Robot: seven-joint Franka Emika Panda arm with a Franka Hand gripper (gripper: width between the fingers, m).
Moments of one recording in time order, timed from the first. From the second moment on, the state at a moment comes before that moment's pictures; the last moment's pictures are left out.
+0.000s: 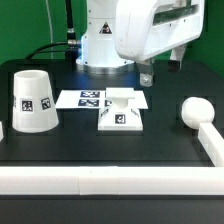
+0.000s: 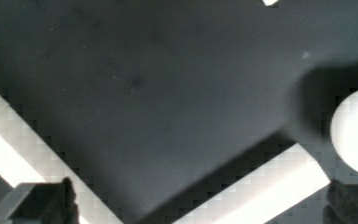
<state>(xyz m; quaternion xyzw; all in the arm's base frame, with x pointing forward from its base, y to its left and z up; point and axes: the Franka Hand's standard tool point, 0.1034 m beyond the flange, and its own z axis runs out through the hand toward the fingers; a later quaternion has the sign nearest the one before) 0.567 0.055 0.123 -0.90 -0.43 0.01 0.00</state>
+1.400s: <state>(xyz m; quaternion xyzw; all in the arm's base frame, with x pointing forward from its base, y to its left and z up) 0.511 -0.002 0.100 -0.98 -0.20 0.02 0.00</state>
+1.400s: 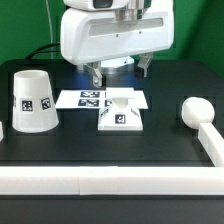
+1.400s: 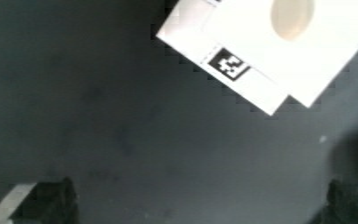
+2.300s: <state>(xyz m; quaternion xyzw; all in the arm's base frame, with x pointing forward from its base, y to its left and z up) 0.469 0.008 0.075 -1.00 0.02 0.03 0.01</state>
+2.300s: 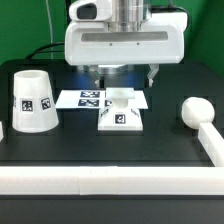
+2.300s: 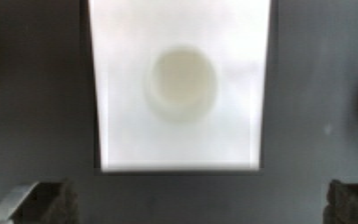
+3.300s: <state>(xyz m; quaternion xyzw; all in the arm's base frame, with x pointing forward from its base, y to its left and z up) 0.450 0.000 0.046 -1.00 0.00 0.03 0.02</state>
